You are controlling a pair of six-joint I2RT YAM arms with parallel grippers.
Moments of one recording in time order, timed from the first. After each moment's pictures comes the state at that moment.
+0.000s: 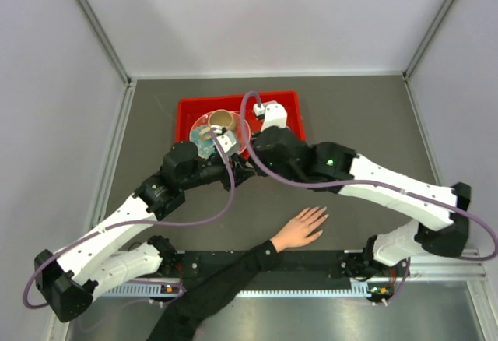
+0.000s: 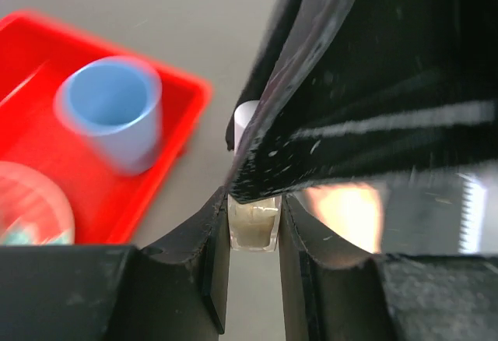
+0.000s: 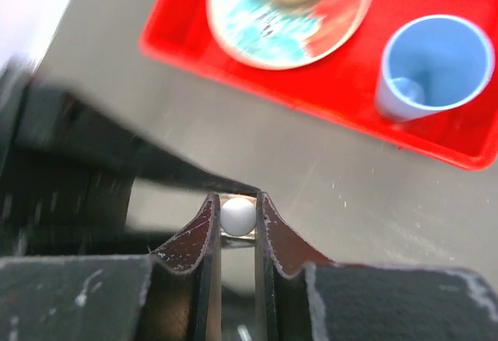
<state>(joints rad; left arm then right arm) -0.72 0.90 0.78 -0.05 0.47 -0.05 1.20 1.38 1.53 -0.76 0.44 0.57</state>
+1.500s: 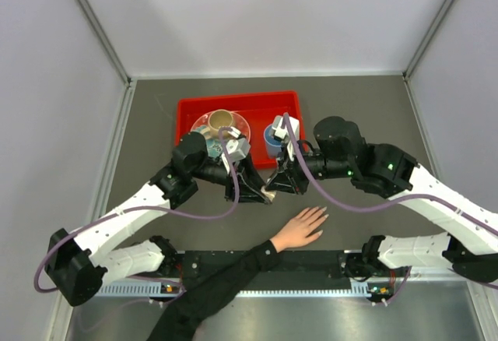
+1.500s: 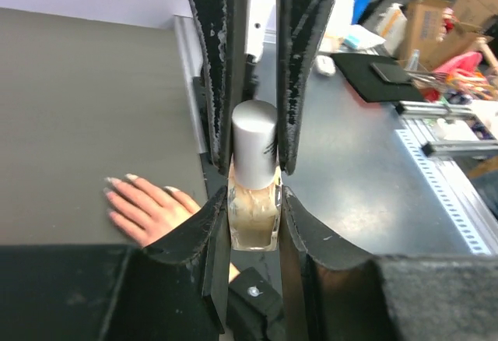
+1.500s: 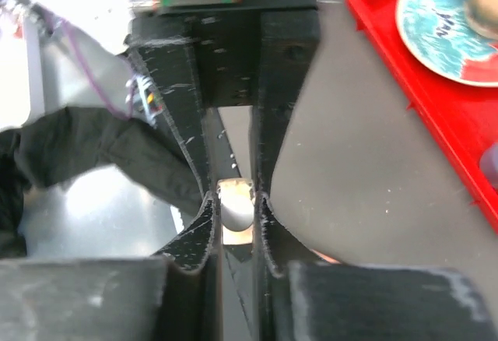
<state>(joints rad) -0.71 1.06 0.79 0.23 1.15 -0.28 1.05 1.13 1.41 -0.77 -0.30 0.13</state>
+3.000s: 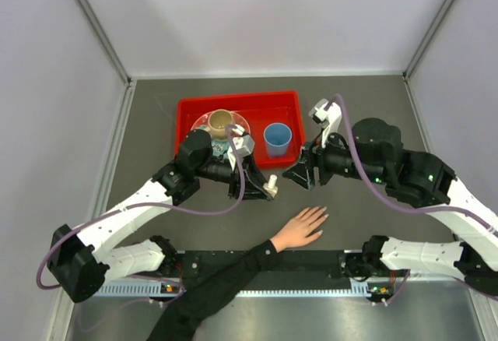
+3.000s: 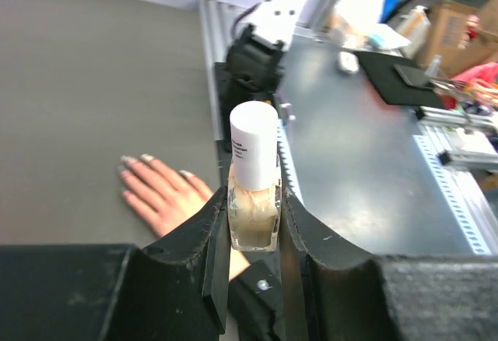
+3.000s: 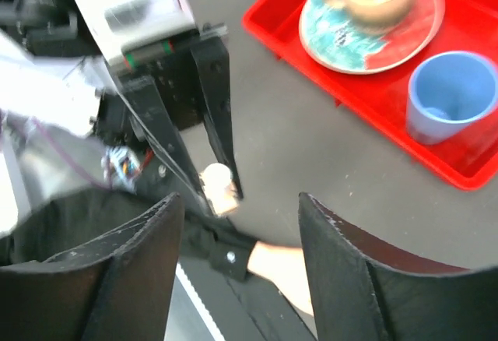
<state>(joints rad) -0.71 1.09 0.81 0.12 1.05 -0.22 1.04 0.99 1.44 -0.81 0.03 0.33</state>
